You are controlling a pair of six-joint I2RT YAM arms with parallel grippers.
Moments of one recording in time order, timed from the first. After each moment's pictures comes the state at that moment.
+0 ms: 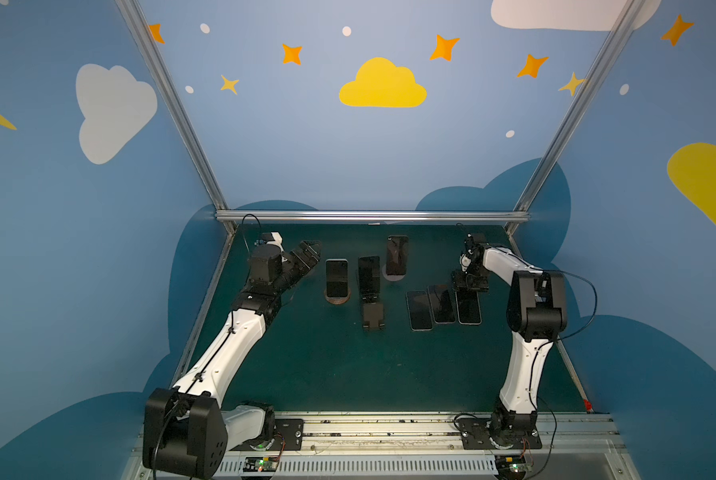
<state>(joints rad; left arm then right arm) -0.15 1.22 0.90 0.00 0.24 -0.94 0.08 2.12 1.57 -0.85 0.05 0.07</state>
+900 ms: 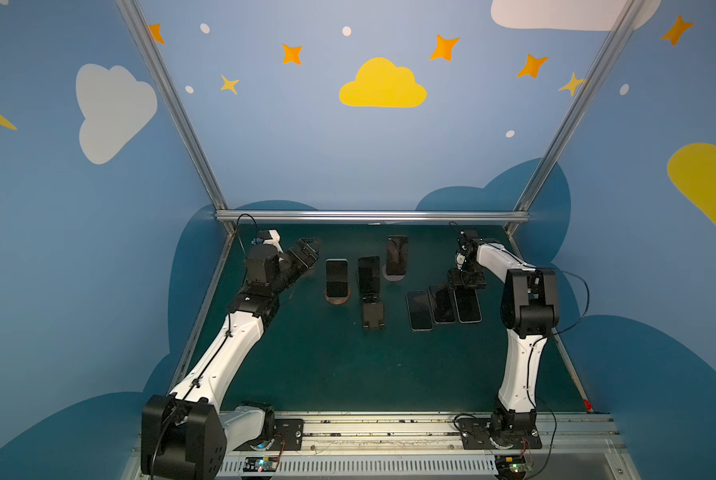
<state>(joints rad) -0.14 1.20 0.90 0.02 0.26 -0.95 0.12 2.18 1.67 -0.94 0.10 0.05</state>
